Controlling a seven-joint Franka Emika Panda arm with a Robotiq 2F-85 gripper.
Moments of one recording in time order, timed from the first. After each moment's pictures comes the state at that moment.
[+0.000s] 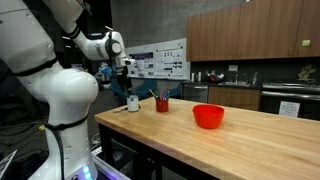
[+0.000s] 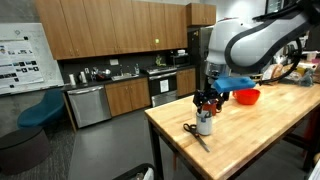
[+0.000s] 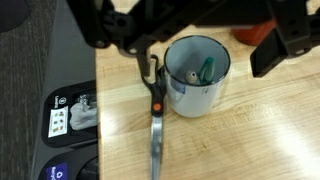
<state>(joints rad) 0.11 -0.53 0.28 -2.72 0.10 2.42 0.60</state>
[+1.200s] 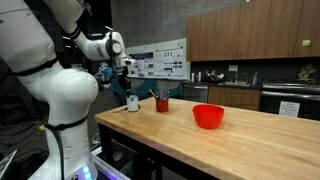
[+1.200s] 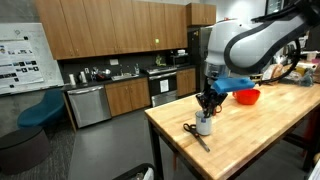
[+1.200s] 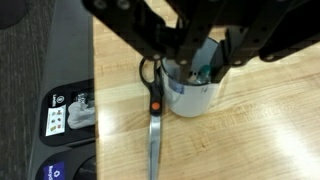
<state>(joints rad) 0.10 -0.51 0.29 -2.72 0.09 2.42 0.60</state>
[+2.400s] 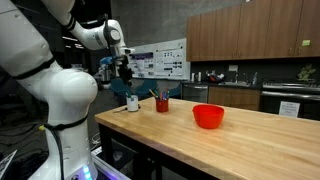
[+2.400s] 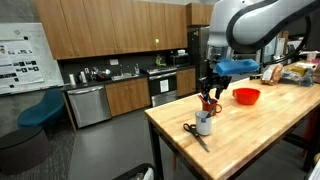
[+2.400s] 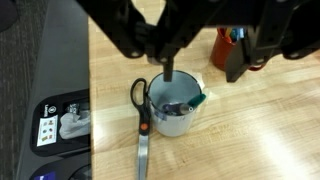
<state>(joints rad) 0.07 -0.62 0.29 -2.63 0.05 2.23 0.61</state>
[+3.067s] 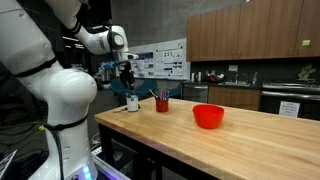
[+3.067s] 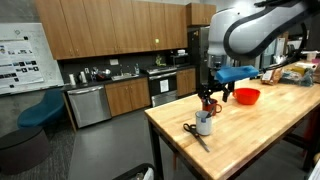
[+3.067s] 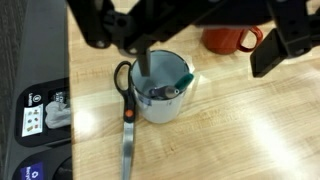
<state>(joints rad) 0.05 -0.57 0.28 -2.65 0.05 2.23 0.60</state>
